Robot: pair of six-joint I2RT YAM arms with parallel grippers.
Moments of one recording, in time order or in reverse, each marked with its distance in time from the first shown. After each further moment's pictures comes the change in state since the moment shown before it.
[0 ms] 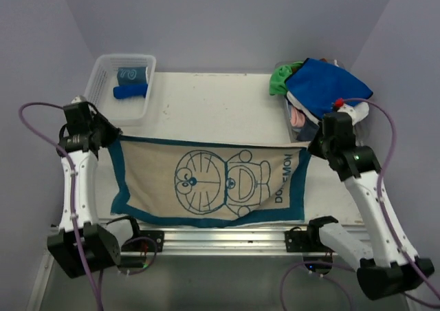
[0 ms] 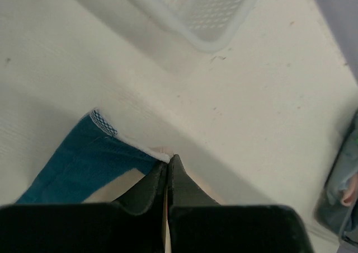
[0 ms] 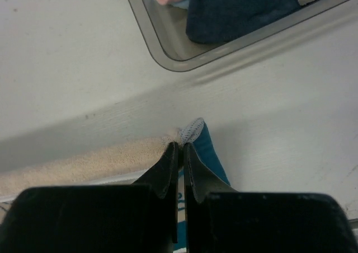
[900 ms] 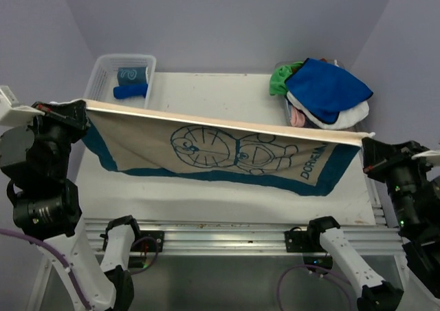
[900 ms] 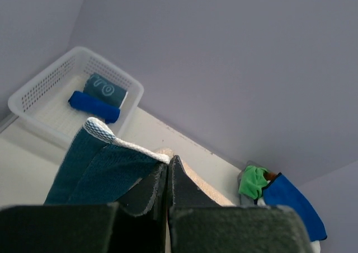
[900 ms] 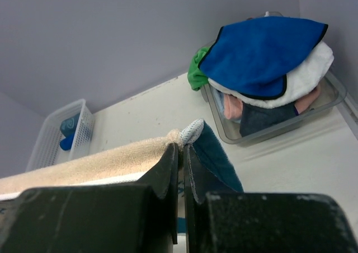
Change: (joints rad) left arm 0.035 -0.224 0.508 -0.134 0.006 -0.038; right arm 0.001 -0.203 0.568 -0.163 0.025 -0.012
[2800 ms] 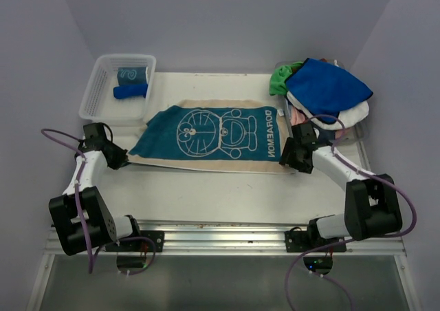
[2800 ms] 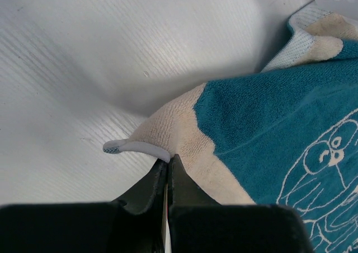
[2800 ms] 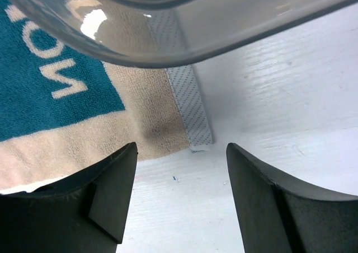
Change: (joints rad) left arm 0.001 0.475 -0.850 0.337 -0.122 -0.079; right arm -0.001 0.748 -0.914 0.599 -0.143 0.036
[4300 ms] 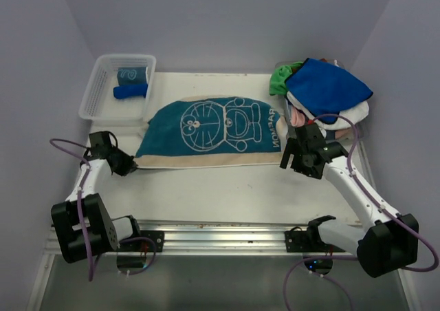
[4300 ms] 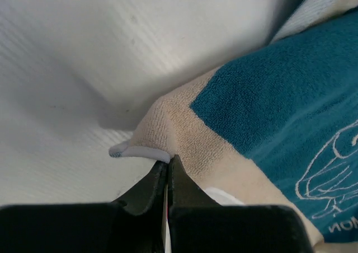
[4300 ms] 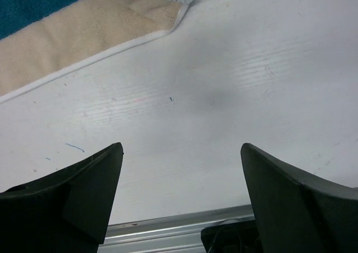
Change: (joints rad) left arm -0.026 -0.066 -0.099 0.057 0.101 -0.053; right arm 0.084 -0.292 0.106 -0.352 0.045 0.046
